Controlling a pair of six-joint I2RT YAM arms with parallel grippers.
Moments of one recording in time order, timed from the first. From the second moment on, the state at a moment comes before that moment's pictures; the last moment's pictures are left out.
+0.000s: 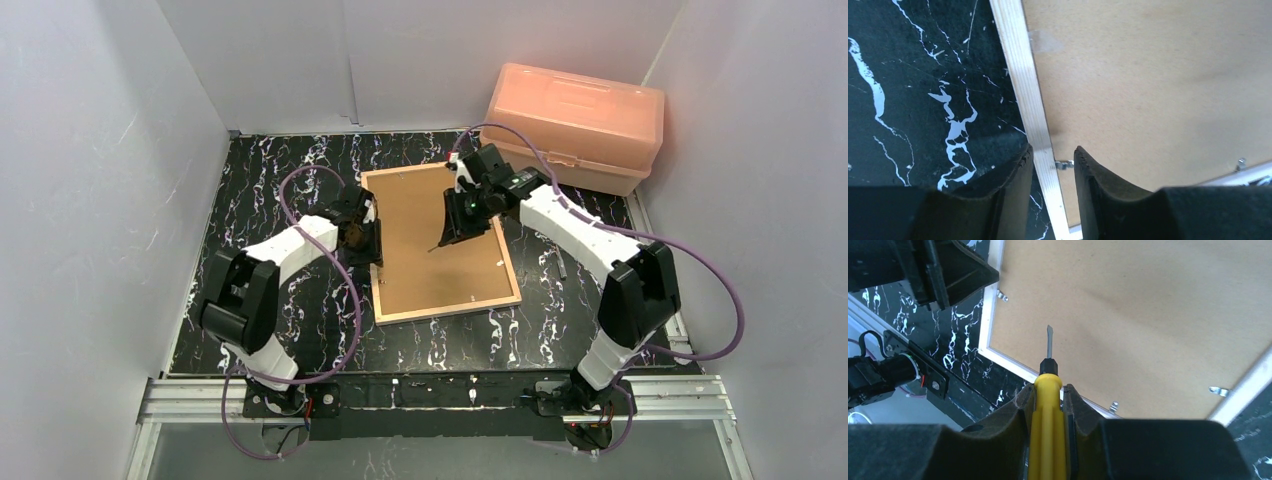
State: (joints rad) left arm -0.42 1.67 1.05 -0.56 0.06 -0.45; right arm 0.63 1.67 1.47 -0.77 -0.33 0.35
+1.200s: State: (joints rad) left arm -0.36 1.57 1.05 -0.61 0.14 -0.48; right arm 0.83 1.94 1.58 -0.66 -0.43 0.41
